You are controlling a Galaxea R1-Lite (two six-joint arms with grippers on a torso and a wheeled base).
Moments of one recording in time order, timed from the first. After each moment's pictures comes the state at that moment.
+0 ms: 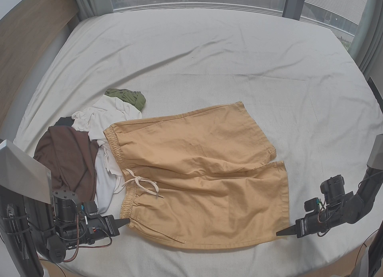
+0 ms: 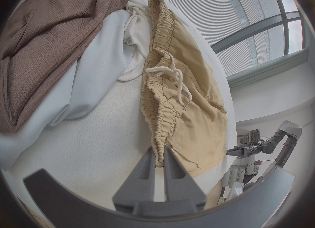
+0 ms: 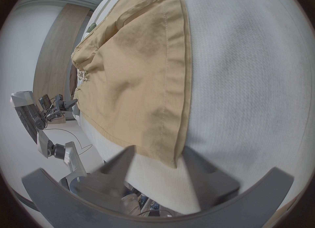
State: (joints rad) left arm -0.20 2.20 -0.02 -1.55 -0.39 -0.51; right arm 0.10 2.04 -0.30 -0.63 0.53 0.06
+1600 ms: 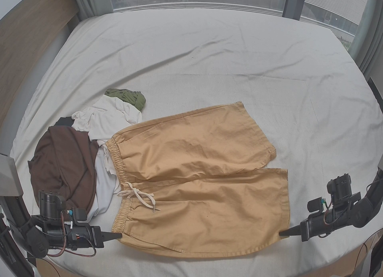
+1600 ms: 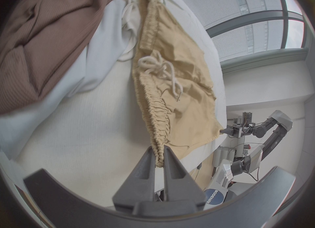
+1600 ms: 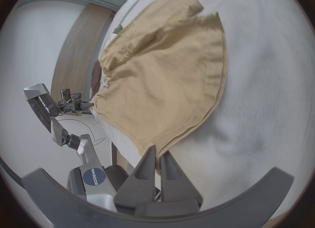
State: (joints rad) left arm -0.06 1.93 -0.02 -1.09 -0.65 -0.32; right arm 0.12 1.89 -0.24 -0.64 0.68 0.02
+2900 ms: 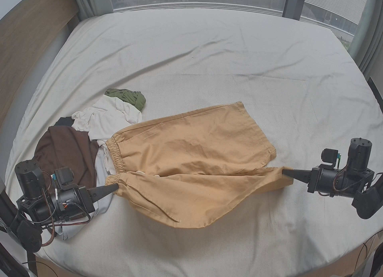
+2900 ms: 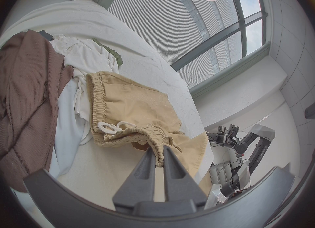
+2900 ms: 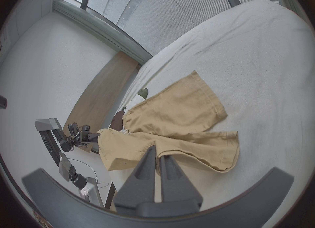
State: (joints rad) left arm -0.09 1.76 -0.13 -1.36 -0.67 -0.49; right arm 0.13 1.79 -0.34 -1.15 0.69 0.36
